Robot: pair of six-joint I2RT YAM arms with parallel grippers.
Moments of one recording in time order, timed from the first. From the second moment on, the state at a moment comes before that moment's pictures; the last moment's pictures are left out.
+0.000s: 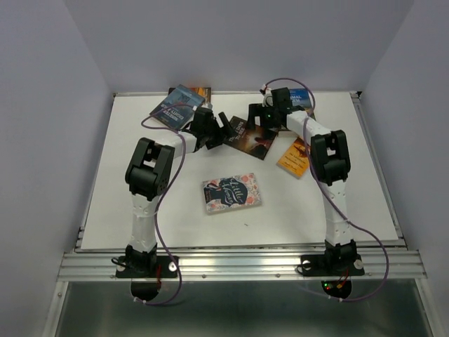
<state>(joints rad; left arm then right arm) -0.41 2.14 1.43 0.07 0.21 -0.80 0.27 2.43 2.01 -0.33 -0.34 0.14</state>
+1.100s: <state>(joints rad) -0.40 2.15 1.47 -0.10 -0.07 -0.76 0.26 2.23 1.59 -0.14 -0.63 0.67</state>
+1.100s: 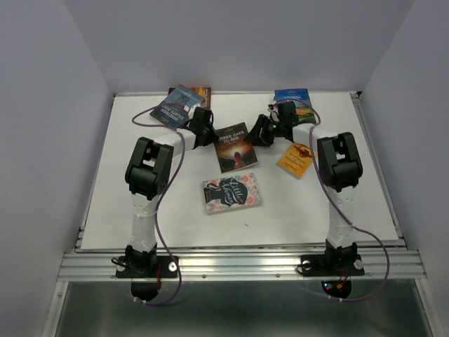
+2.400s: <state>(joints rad) -0.39 2.08 1.46 -0.22 -0.07 -0.77 0.30 2.18 1.57 -0.07 -0.62 0.64</state>
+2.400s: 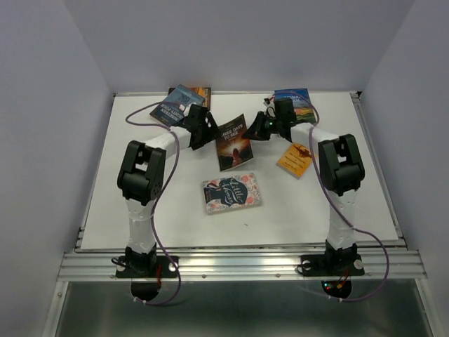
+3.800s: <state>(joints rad) -0.25 1.54 1.33 -0.22 0.06 -0.57 -0.27 2.46 2.13 -0.33 -0.98 0.52</state>
